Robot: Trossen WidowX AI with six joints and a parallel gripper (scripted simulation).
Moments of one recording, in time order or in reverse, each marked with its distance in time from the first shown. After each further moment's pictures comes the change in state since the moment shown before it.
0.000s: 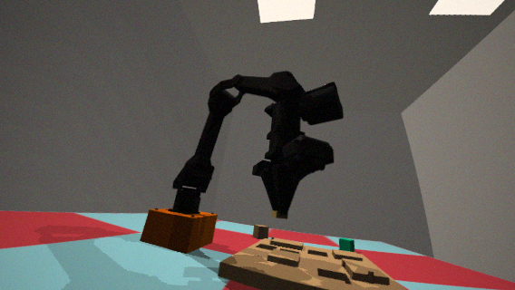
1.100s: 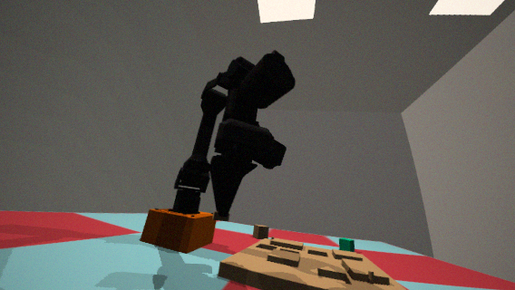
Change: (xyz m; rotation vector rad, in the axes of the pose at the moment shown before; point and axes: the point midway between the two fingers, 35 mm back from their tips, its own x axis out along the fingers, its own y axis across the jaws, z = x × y) arm 0.011 -0.009 -0.094 0.000 0.009 -0.012
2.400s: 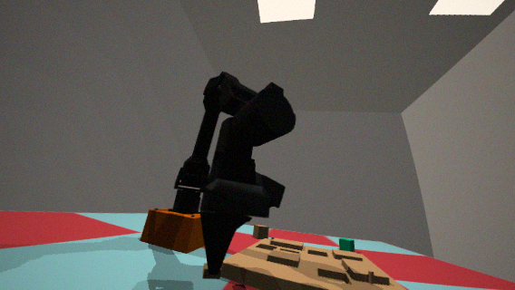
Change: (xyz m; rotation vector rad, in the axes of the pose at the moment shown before) arm 0.065 -0.002 0.000 0.000 0.001 0.001
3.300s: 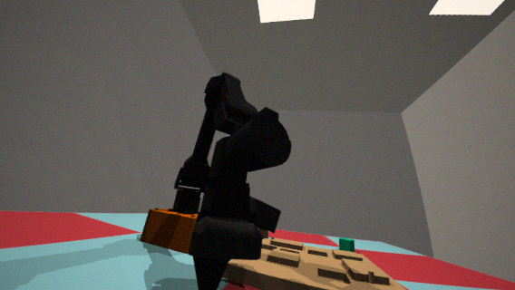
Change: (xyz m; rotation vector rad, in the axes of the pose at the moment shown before) arm 0.034 0.007 -0.002 0.000 0.002 0.007
